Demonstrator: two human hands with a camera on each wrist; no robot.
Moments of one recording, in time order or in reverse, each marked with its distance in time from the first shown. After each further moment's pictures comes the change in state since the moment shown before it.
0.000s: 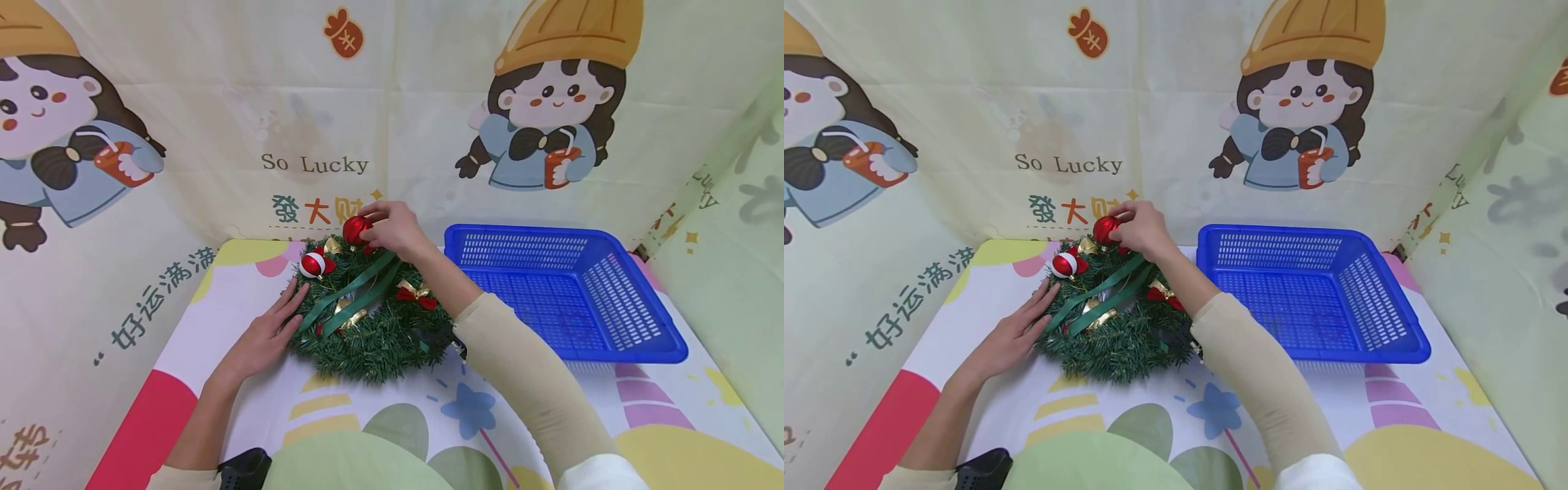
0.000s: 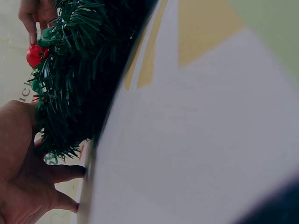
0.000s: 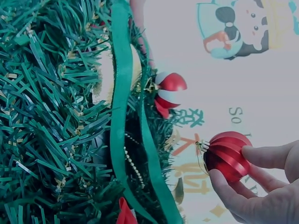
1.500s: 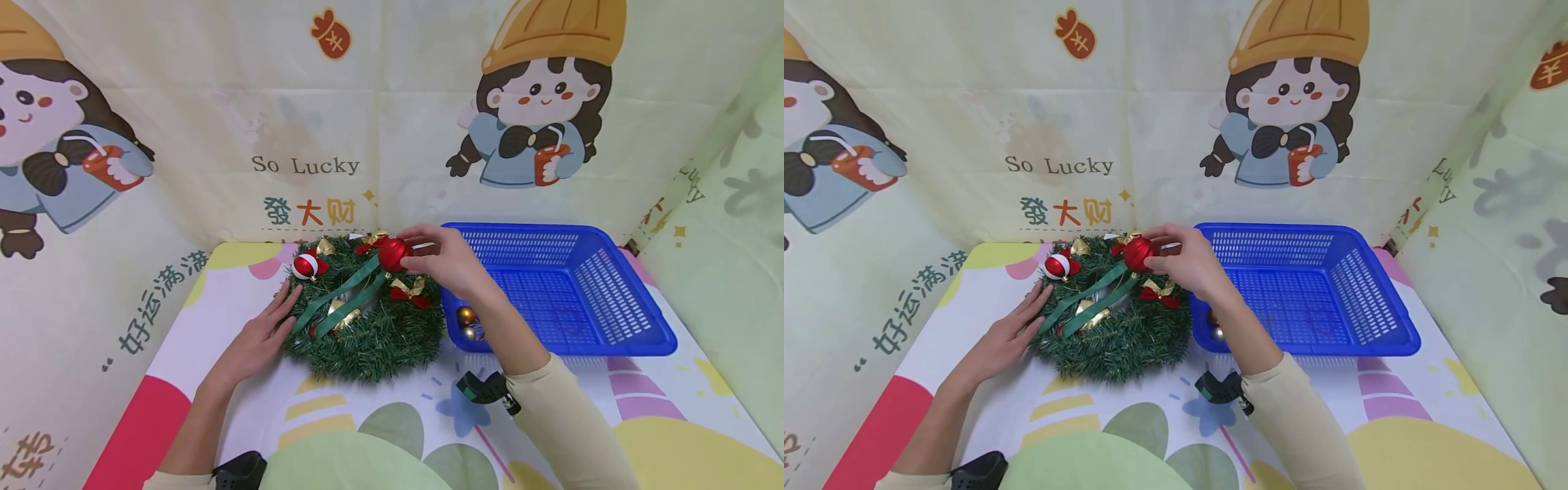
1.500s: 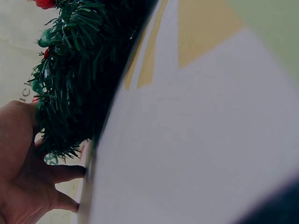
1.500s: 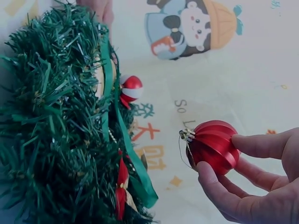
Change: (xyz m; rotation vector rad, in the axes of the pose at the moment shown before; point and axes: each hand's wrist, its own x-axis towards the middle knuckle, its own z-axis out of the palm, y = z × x) left_hand 0.001 -0.002 0.001 0.001 -0.004 0.001; right_hand -0.095 0.024 -0.059 -0.060 0.000 -0.089
